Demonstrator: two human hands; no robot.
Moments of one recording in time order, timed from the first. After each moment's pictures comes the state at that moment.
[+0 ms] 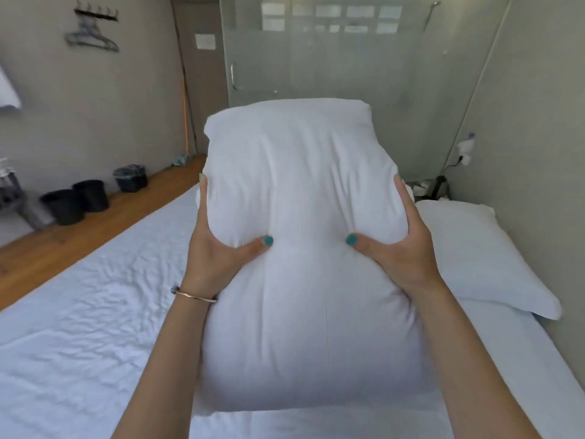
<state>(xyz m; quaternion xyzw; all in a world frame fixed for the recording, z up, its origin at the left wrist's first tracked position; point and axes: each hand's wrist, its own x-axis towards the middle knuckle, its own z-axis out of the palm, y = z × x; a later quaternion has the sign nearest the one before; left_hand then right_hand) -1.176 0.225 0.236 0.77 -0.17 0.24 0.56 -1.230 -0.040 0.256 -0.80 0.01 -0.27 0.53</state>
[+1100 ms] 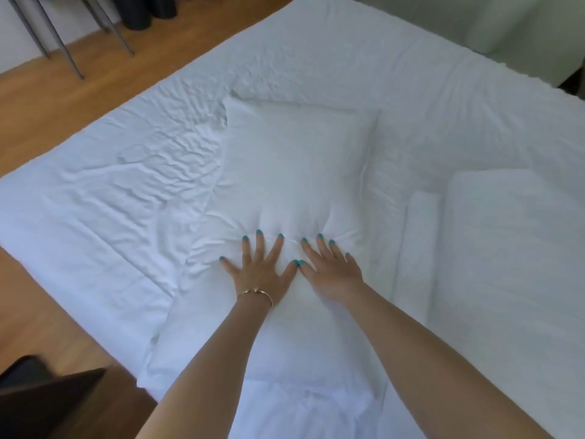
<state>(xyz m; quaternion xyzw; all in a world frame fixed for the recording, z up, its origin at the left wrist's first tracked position) -1.109 0.458 -0.179 0.97 0.12 -0.19 0.11 -1.066 0.299 -0.162 -0.95 -0.11 0.30 0.04</state>
